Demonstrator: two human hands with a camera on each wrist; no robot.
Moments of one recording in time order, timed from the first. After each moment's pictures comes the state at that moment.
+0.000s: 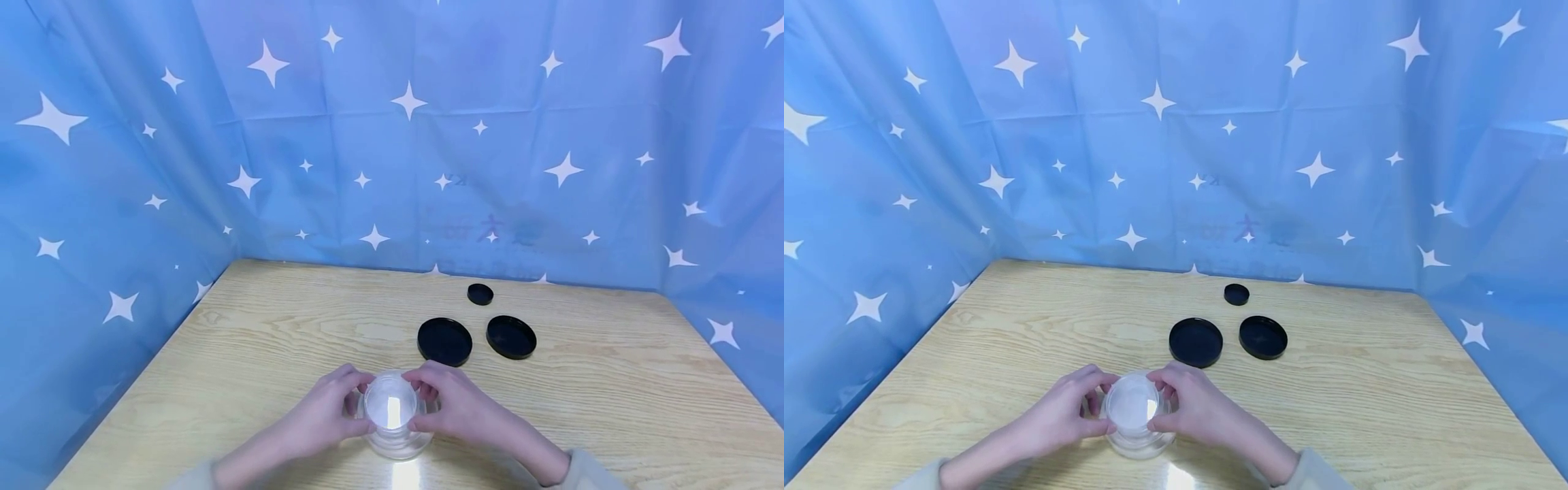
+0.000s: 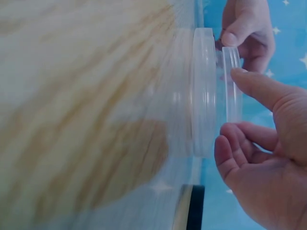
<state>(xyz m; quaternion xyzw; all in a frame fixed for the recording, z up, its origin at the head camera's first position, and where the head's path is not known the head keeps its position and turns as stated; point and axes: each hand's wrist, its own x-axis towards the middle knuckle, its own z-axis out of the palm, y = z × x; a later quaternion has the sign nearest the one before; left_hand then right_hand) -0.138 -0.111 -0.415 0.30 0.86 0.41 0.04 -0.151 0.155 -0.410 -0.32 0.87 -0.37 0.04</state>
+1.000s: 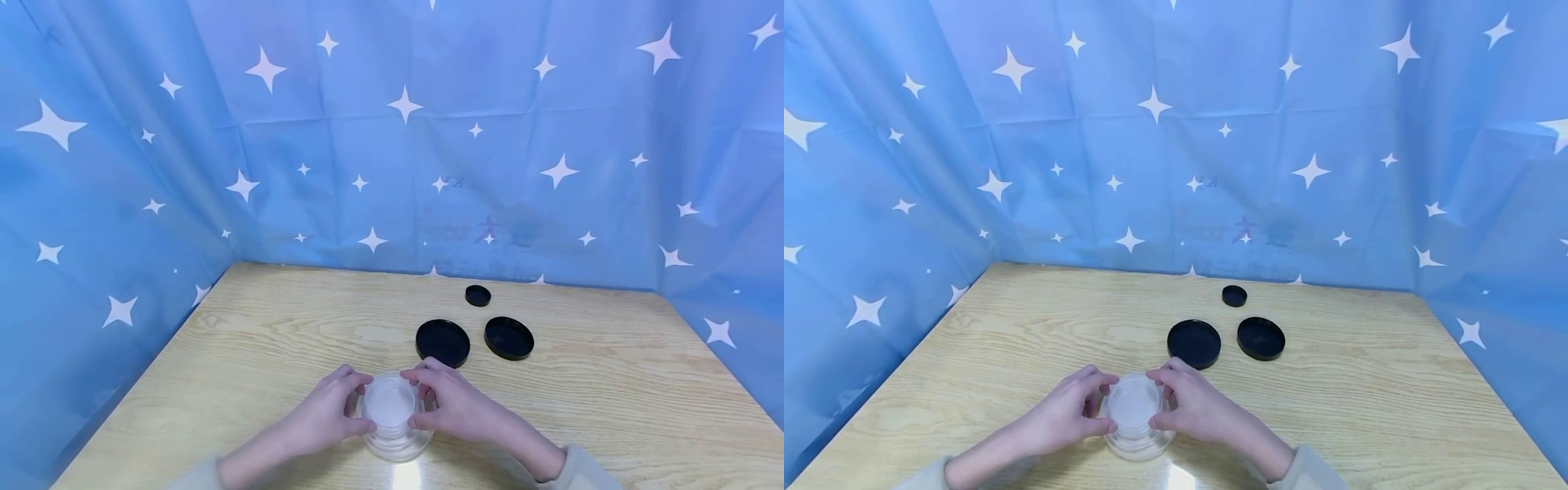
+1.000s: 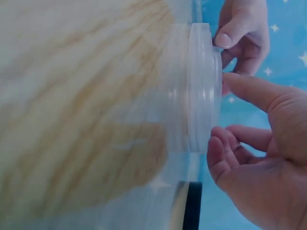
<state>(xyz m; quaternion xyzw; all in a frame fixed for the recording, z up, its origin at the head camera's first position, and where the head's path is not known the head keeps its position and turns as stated) -0.142 -0.109 -0.414 0.28 0.87 0.39 0.07 -0.155 0.158 -0.407 -0.32 0.87 -0.37 0.08</state>
